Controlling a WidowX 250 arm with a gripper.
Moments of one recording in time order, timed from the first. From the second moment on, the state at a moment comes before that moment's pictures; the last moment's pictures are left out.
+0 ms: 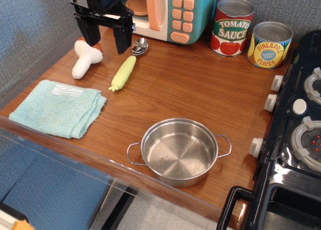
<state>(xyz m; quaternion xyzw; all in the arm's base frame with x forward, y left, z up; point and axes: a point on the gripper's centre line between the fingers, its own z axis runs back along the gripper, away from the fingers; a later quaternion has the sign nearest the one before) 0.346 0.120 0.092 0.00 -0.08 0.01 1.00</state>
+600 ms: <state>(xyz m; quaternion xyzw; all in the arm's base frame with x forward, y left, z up) 0.329 0.099 0.060 -0.01 -0.04 -0.02 1.00</state>
